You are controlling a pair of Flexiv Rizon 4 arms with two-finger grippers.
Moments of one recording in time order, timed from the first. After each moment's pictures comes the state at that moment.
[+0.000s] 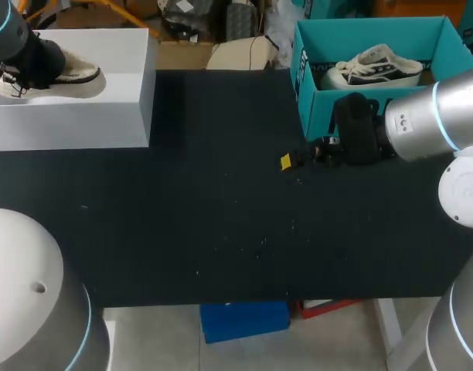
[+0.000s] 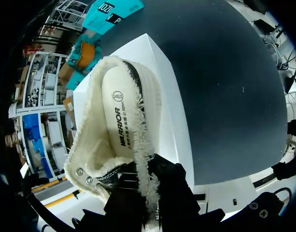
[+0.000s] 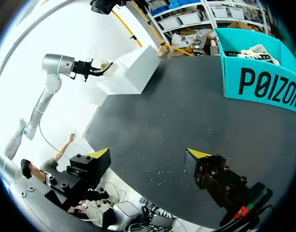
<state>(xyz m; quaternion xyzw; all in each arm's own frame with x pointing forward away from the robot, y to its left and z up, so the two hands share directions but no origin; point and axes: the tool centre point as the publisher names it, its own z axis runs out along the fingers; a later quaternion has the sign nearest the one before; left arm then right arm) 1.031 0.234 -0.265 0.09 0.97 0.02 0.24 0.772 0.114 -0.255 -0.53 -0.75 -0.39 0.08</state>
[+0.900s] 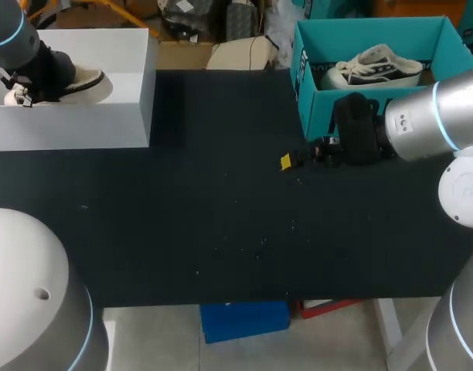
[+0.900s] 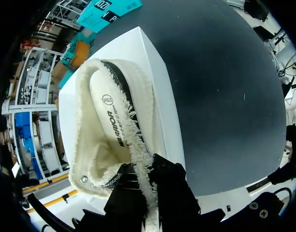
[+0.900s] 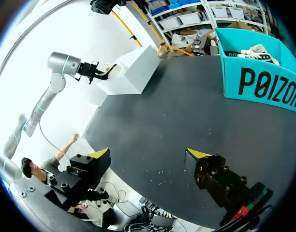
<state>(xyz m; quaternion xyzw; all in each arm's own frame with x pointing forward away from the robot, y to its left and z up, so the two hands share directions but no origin) 1.030 0.224 -0.298 0.08 0.98 0.01 0.20 0.772 0.114 -0.255 -0.53 -0.75 -0.39 0.08</state>
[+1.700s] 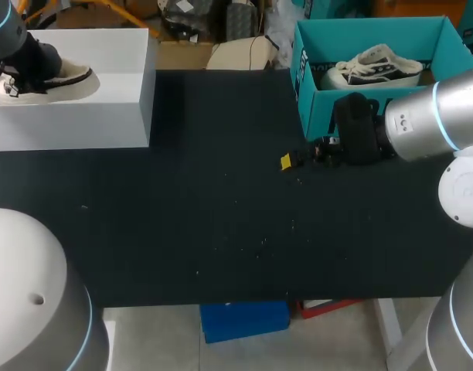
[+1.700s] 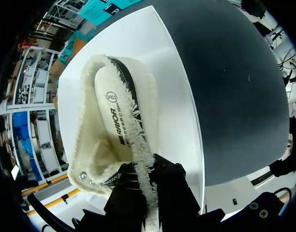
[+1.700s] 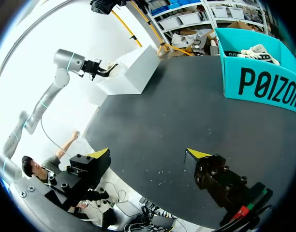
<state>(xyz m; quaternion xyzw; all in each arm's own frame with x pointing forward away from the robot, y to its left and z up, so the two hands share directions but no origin) 1.066 0.261 -0.304 0.09 0.98 0.02 0.19 0.772 0.114 -0.255 -0.53 -0.75 -0.39 0.08</state>
